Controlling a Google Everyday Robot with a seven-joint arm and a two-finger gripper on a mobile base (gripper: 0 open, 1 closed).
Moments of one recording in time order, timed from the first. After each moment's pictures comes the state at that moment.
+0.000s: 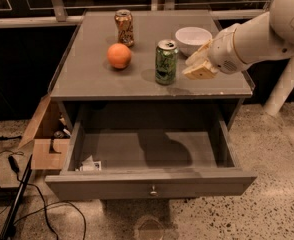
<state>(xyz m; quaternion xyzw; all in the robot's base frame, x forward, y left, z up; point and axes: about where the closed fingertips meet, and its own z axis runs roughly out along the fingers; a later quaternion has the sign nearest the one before) 0.606 -0.138 0.916 -0.56 0.72 0.03 0.41</state>
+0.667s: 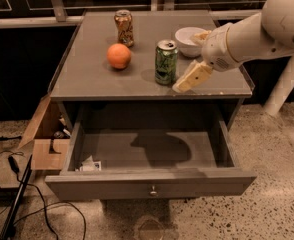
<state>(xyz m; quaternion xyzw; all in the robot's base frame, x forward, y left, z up) 0.624 -0.121 0.911 -0.55 0.71 0.06 0.43</state>
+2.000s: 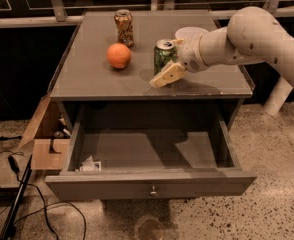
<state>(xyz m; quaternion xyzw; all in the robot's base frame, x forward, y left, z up) 0.686 -0.071 0.872 -0.52 0.70 0.15 0.46</state>
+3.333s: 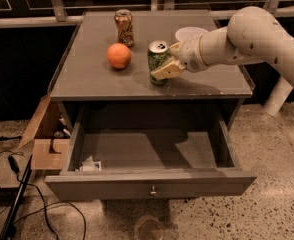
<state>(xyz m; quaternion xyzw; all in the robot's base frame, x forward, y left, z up) 0.686 -0.071 0.872 -0.52 0.70 0.15 0.46</state>
